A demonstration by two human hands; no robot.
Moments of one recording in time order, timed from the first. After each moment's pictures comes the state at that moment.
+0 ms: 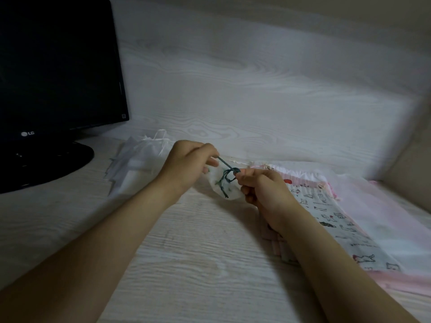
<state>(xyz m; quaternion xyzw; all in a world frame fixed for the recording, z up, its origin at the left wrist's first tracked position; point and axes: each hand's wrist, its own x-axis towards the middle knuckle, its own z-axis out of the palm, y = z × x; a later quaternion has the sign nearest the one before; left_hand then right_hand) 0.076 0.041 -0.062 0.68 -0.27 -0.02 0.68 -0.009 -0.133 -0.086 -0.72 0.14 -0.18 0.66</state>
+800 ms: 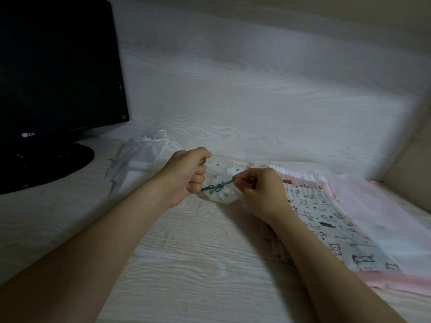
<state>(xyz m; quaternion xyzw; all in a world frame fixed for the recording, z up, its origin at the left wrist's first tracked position) 0.078 0.043 -0.064 0.62 -0.15 -0.21 0.74 -0.005 -0.137 -0.095 -0.89 0.09 -0.31 0.32</state>
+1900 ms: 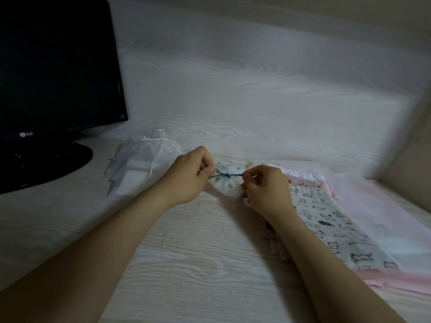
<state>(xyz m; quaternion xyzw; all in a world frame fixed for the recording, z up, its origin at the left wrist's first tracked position) 0.097 0.043 -0.092 0.81 -0.38 0.10 0.43 -0.009 -0.139 -0.092 -0.87 0.16 -0.33 0.34</state>
